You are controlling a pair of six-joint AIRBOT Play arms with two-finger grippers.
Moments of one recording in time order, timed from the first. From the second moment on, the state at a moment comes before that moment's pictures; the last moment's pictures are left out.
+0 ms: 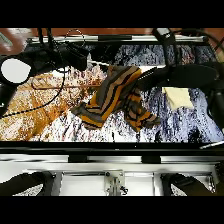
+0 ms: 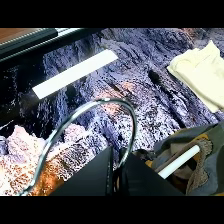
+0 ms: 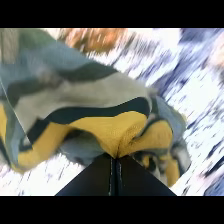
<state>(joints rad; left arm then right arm) -0.44 -1.25 1.54 1.22 -0.66 -1.22 0.29 -1.10 1.39 1.91 -1.01 -1.91</state>
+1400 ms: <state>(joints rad) -0.56 -1.27 1.54 1.20 -0.56 -1.32 0.29 -1.05 1.48 2.06 -0.91 -1.90</state>
